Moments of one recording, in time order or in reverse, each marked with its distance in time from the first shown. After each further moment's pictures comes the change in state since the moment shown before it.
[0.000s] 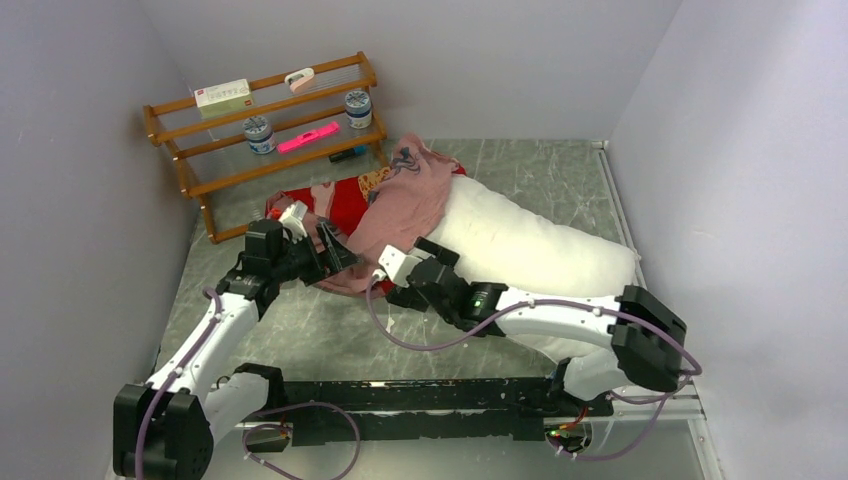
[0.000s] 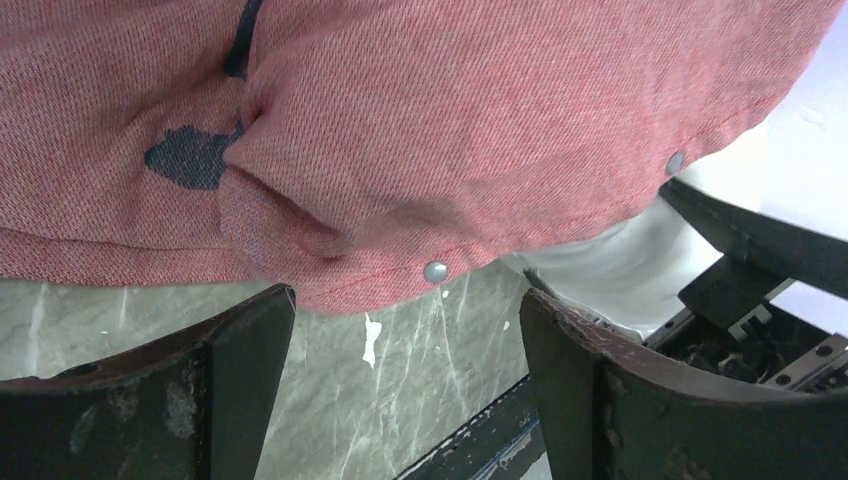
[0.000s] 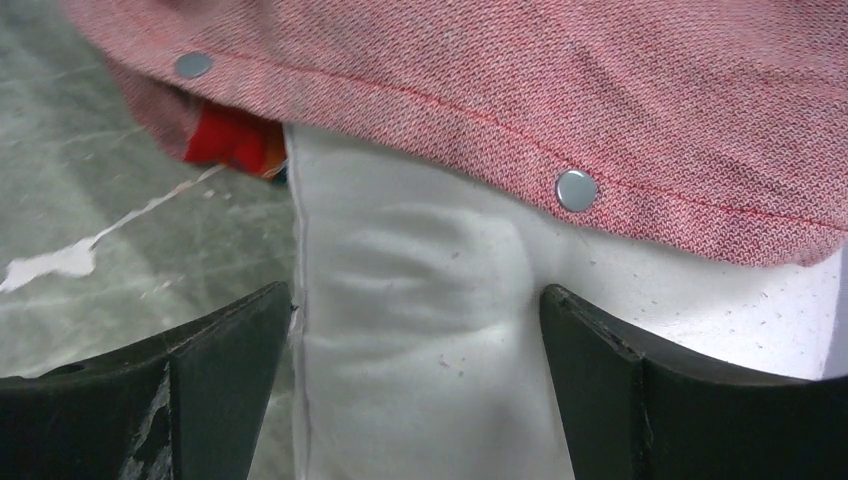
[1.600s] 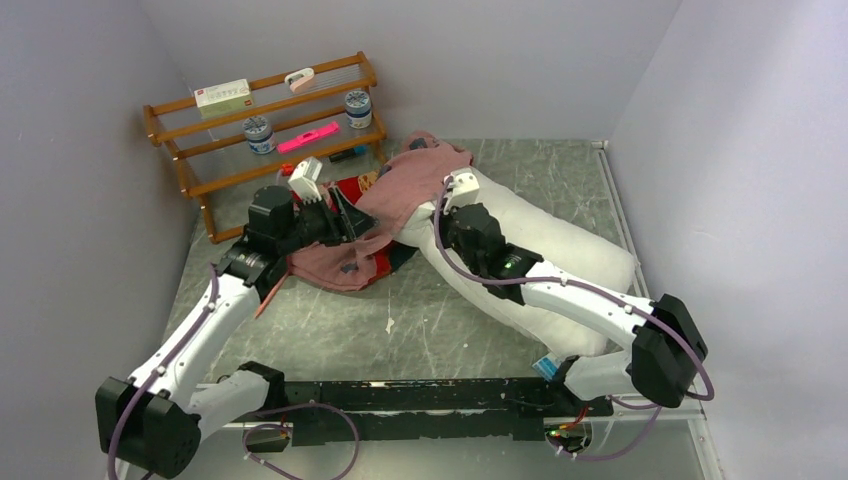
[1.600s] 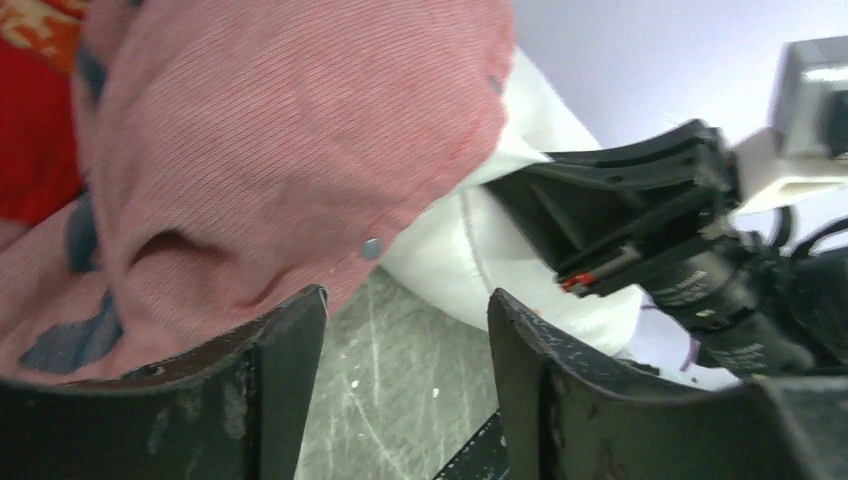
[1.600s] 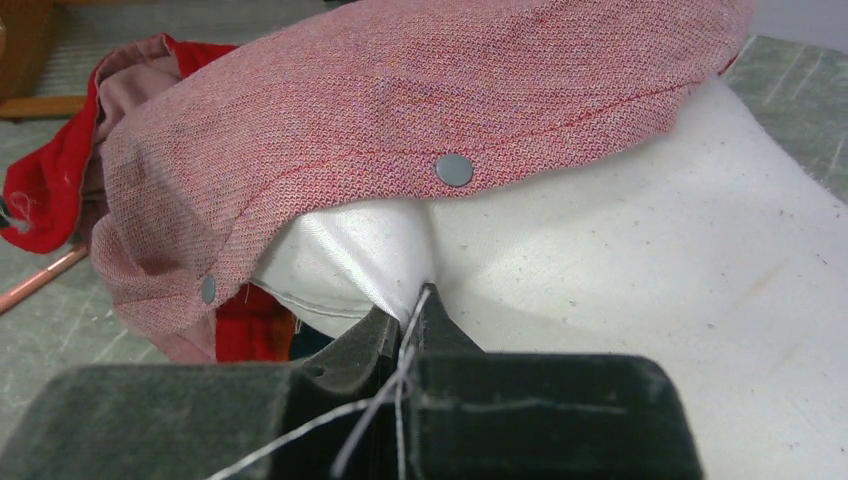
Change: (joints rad) left arm -0.174 0.071 0.269 0.119 -0.048 -0.022; right arm -0.282 -0.068 0.079 0.156 -0.091 0.603
